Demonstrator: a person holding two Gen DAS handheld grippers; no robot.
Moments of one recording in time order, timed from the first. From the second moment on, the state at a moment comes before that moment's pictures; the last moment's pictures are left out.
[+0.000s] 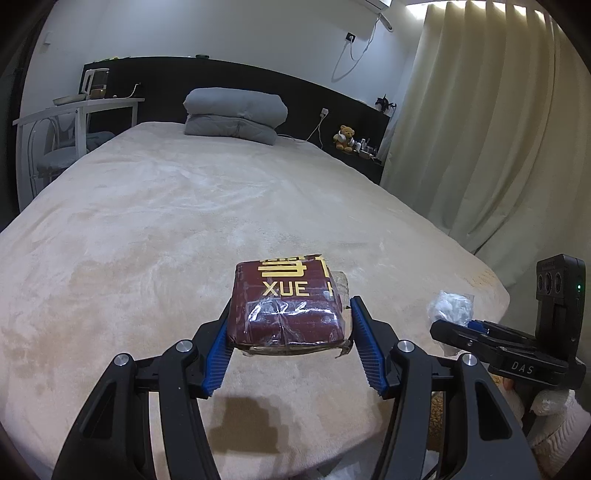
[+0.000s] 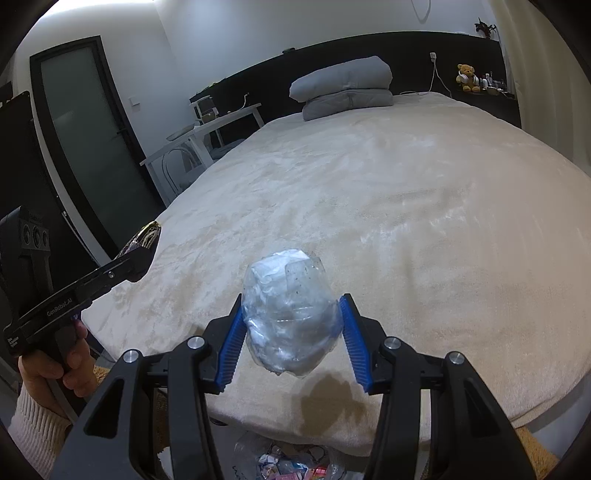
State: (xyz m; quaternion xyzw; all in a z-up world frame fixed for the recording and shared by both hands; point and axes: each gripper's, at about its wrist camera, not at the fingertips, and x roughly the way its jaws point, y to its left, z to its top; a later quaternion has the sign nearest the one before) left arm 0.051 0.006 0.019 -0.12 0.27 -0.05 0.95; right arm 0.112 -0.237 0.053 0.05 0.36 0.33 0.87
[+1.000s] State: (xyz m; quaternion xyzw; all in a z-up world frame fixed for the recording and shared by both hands) left arm -0.046 -0.035 -0.016 -0.14 0.32 -0.03 0.94; right arm 0.028 -0.227 0.013 0.03 0.43 0.37 0.82
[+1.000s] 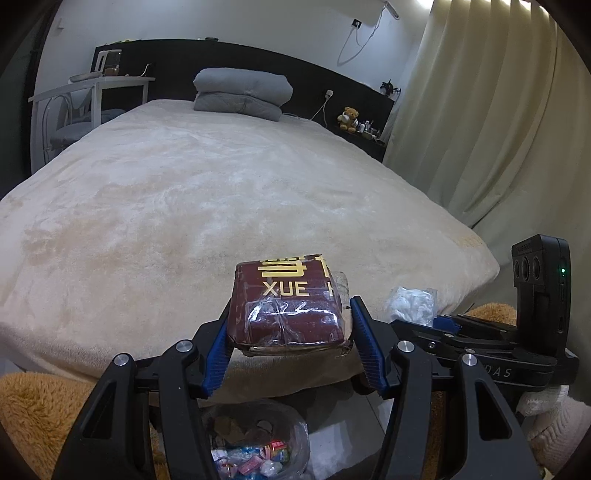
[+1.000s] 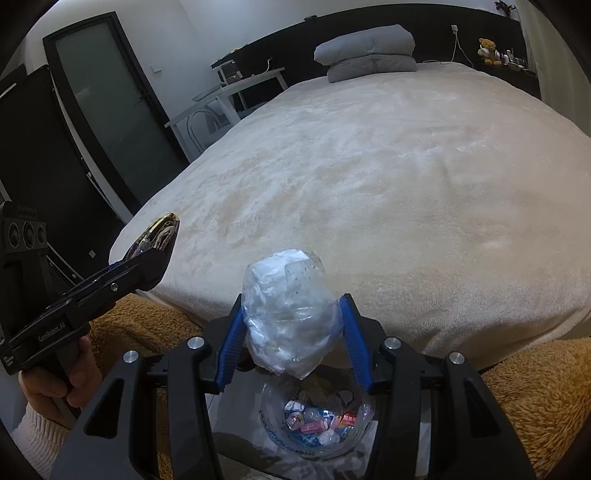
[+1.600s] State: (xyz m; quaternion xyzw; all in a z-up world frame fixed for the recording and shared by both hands) left arm -0.048 -0.023 -0.094 -0.18 0.46 -0.03 0.87; right arm 0.042 -0.205 -0.052 0.03 0.59 0.35 0.73
